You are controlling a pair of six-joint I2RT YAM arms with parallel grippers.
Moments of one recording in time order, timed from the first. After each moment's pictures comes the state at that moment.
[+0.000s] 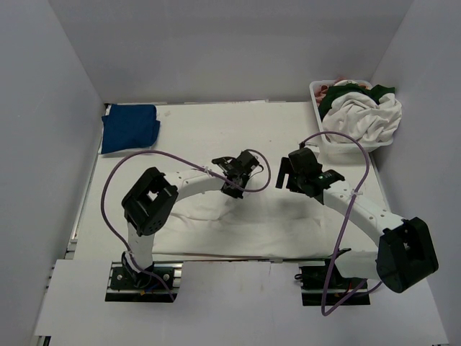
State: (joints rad) left arm -0.87 1.94 1.35 -0.56 -0.18 -0.37; right arm 0.52 1.26 0.82 -0.46 0.27 0.55
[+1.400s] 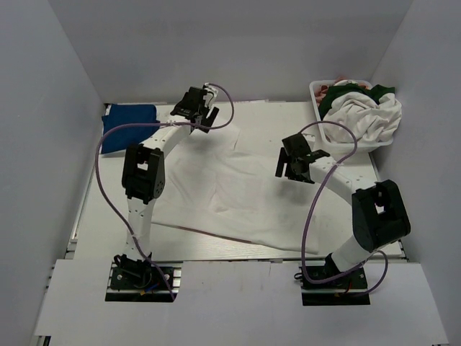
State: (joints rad) left arm -0.35 2.26 1.94 -0.37 -0.29 0.31; right arm 0.45 1.57 1.02 -0.49 0.33 0.53
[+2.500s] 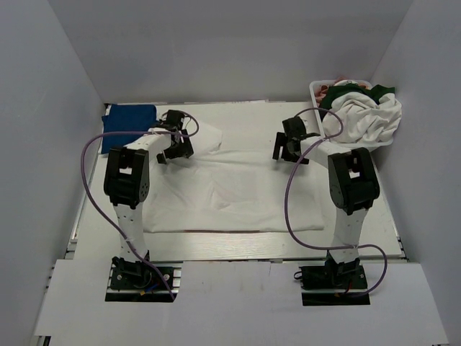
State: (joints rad) left arm -0.21 2.09 1.52 -0.56 -0.26 -0.47; right arm 0.31 1.97 1.31 -0.35 0.22 0.40
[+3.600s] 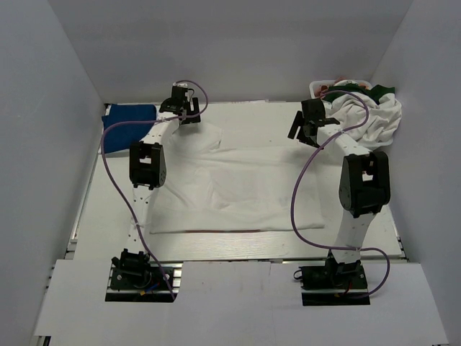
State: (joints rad) left arm -0.18 2.64 2.37 -0.47 -0.15 -0.21; right arm 0.21 1.92 1.48 -0.45 0.28 0.45
